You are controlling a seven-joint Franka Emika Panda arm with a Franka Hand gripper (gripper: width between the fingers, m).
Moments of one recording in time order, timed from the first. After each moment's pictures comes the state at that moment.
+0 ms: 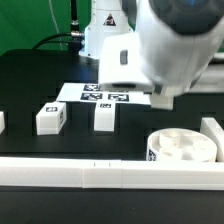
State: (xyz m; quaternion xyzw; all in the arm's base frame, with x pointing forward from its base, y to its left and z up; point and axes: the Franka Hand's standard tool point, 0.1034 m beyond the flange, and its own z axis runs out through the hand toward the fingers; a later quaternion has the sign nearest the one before) arm 0.525 0.063 0.085 -0.90 0.04 0.44 0.06
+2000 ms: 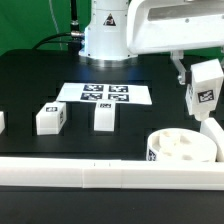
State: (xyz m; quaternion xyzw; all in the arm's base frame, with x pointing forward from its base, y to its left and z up) arm 0.608 0.100 0.121 -0.99 0.02 -0.12 0.06
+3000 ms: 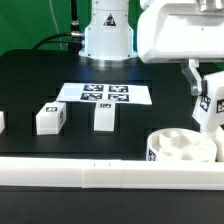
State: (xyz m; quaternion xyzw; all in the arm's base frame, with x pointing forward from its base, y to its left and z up) arm 0.623 0.112 0.113 -0.96 -0.14 -0.25 0.01
